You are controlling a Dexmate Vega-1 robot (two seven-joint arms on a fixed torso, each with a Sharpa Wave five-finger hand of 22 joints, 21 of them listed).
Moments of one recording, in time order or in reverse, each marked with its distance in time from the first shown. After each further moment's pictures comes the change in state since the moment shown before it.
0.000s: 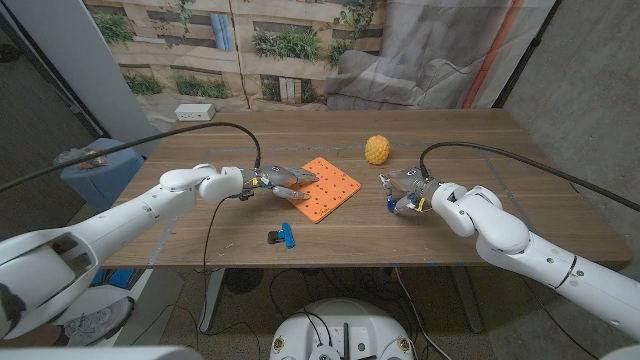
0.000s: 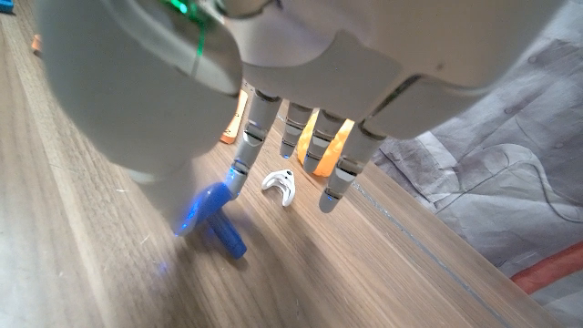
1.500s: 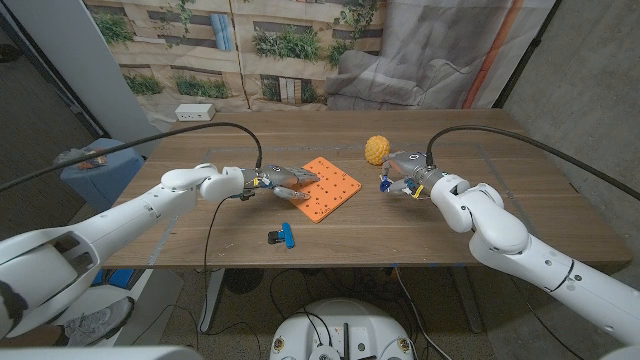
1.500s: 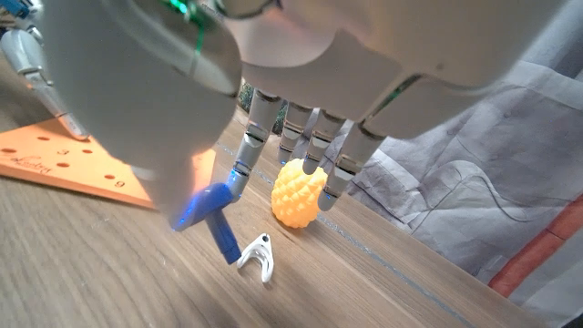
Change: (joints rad) left arm -0.004 -0.002 0.012 0.001 0.016 -0.004 0.000; left_hand 0.000 0.000 0.012 -0.004 -0.005 0.000 0.000 0.000 -0.001 0.000 0.000 0.000 -0.001 0.000 0.000 0.000 0.000 -0.002 0.002 -0.006 0.000; right arm -0.042 0.073 0.055 -0.070 0.073 -0.137 -0.117; right_hand -0.031 0.035 -0.018 0.007 0.004 0.016 0.016 0.009 0.000 0.063 -0.002 0.007 -0.010 0.012 -0.002 0.008 0.009 -0.010 -0.016 -0.007 0.000
